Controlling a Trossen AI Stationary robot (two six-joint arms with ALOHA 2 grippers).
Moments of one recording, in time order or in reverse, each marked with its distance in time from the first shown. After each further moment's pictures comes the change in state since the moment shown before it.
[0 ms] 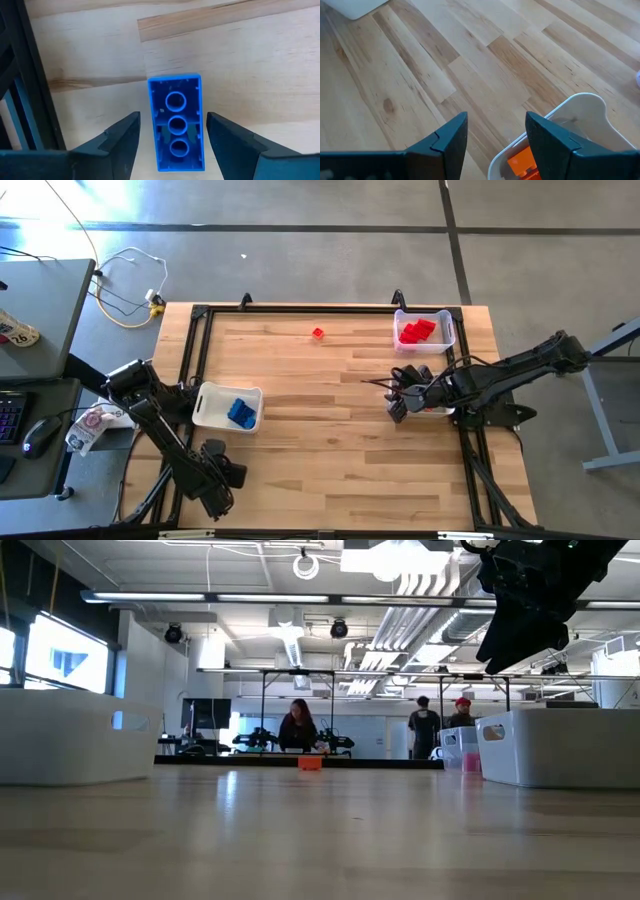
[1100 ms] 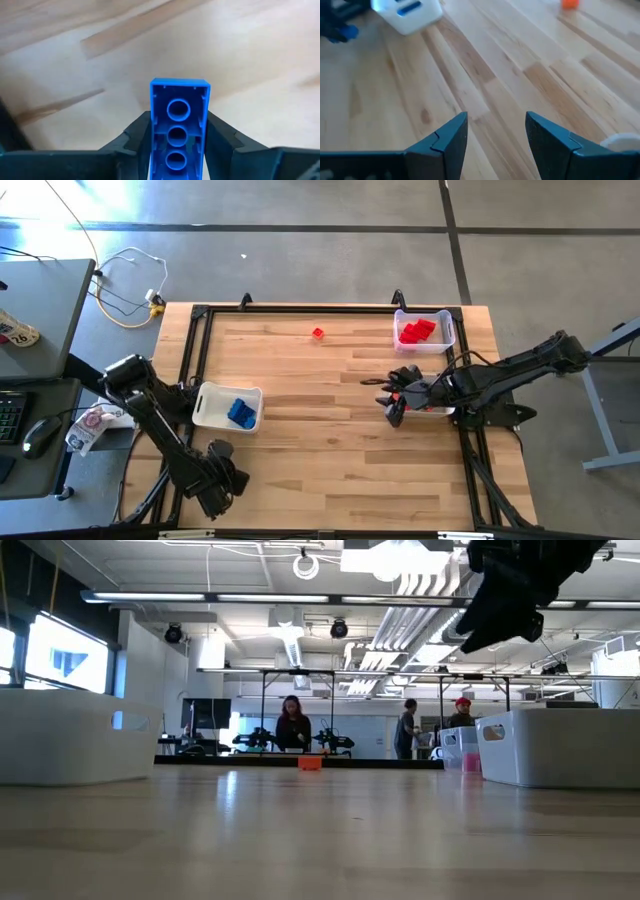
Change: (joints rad) left arm 0.002 -0.058 -0.002 0.063 -0.110 0.239; right arm 0.000 0.000 0.000 0.190 -0.043 -0.158
